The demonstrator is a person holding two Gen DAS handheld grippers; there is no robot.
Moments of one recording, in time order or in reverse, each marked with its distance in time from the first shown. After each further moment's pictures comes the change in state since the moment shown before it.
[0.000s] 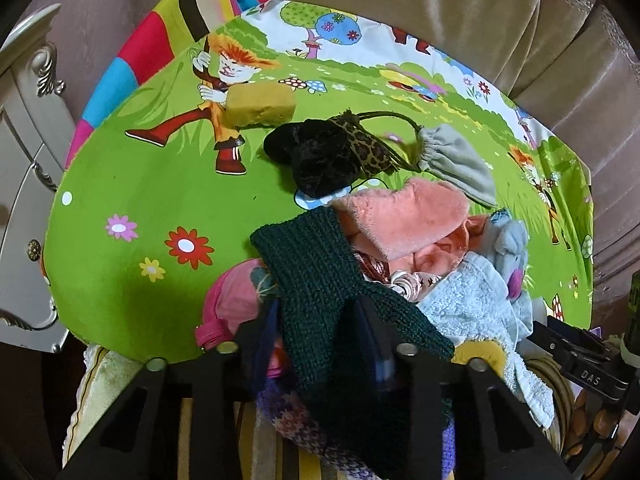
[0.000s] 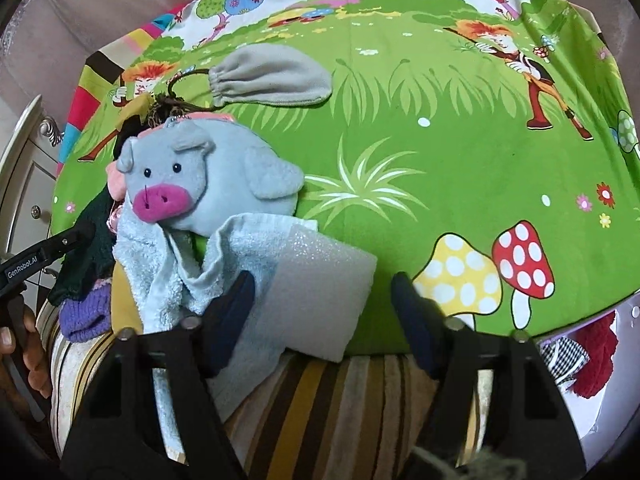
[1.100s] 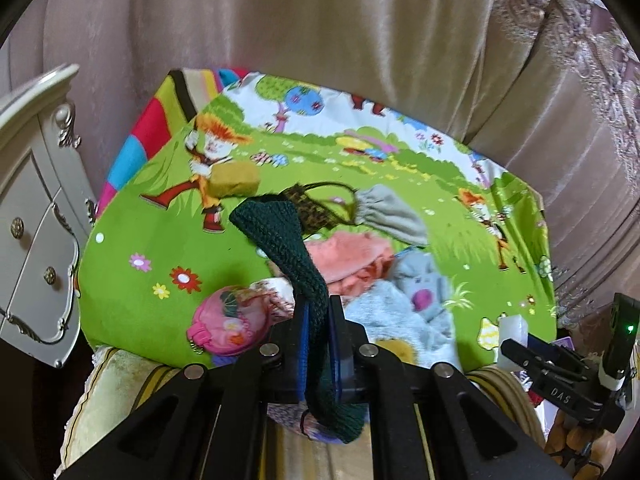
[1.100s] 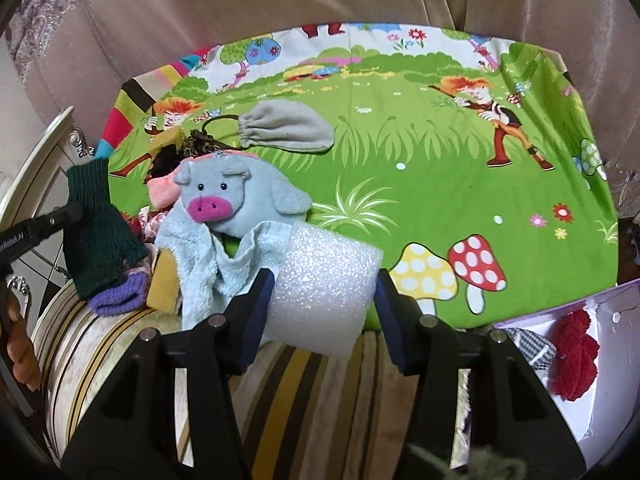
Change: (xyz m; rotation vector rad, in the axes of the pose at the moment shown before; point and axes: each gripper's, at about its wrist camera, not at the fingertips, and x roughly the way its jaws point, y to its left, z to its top) left arm -0.088 -0.037 -0.019 0.039 -0.228 -0.071; right arm -0.072 -0.002 -0.031 -0.045 -0.204 0.000
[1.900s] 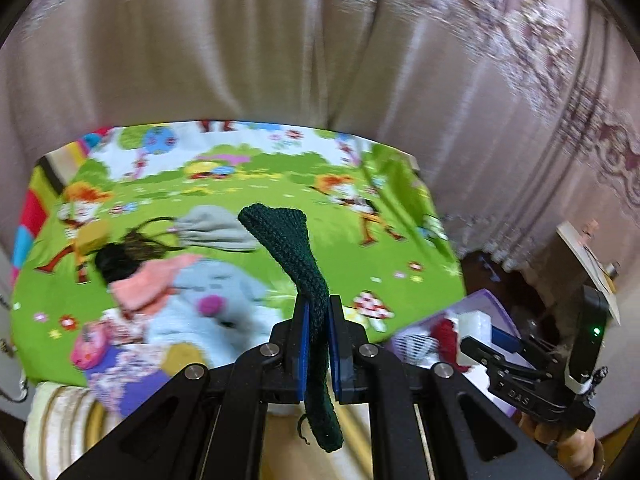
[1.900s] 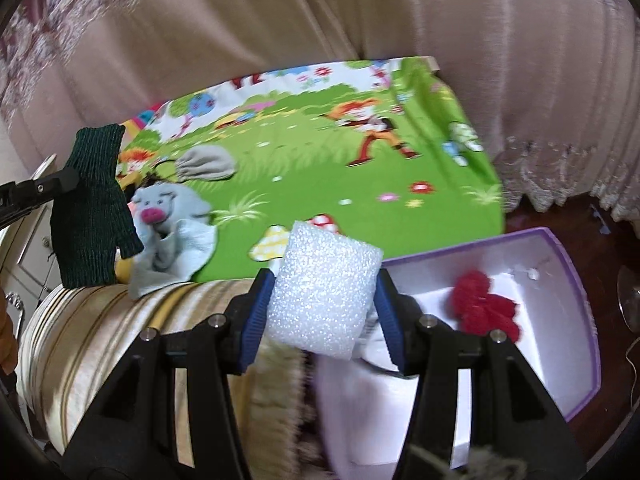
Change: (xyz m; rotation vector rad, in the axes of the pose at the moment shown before) left arm -0.039 -0.180 -0.026 0.279 -0.007 -0.254; right arm -0.112 -0.108 -0.062 0.135 -0.150 -0.137
